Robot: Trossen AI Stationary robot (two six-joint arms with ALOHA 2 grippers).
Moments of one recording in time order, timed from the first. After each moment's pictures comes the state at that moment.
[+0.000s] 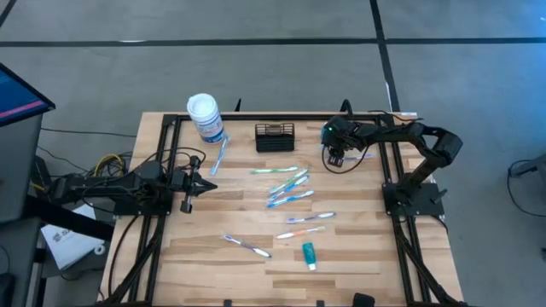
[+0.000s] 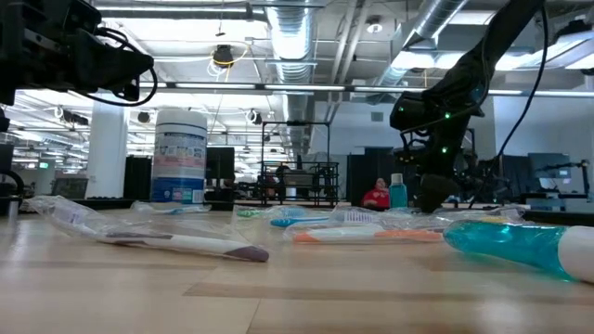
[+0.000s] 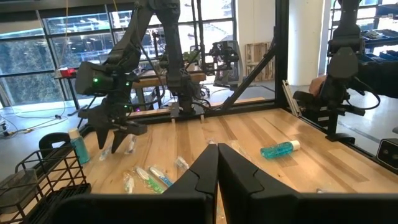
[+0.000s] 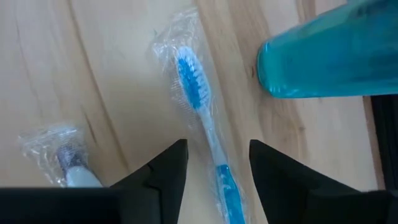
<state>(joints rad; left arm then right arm) 0.08 0.20 0.01 0.25 0.16 0.09 -0.67 1.62 0.75 -0.31 0.18 -0.43</state>
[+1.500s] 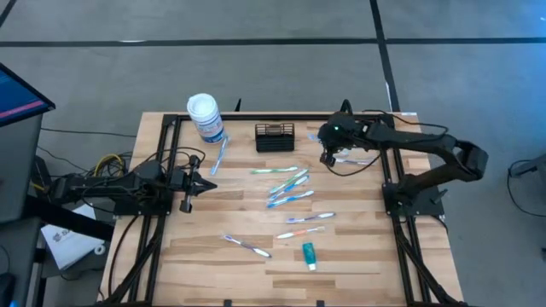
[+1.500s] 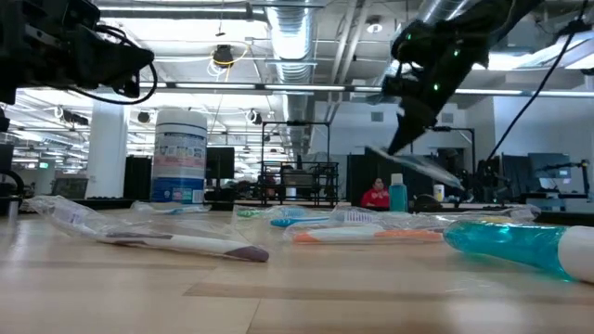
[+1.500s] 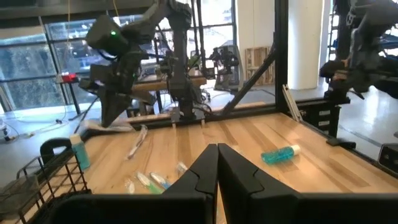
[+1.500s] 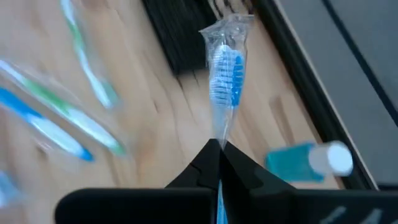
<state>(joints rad) 0.08 0.21 0.01 0.28 0.16 0.09 -0.48 1.33 0.84 -0.38 0.08 -0.21</state>
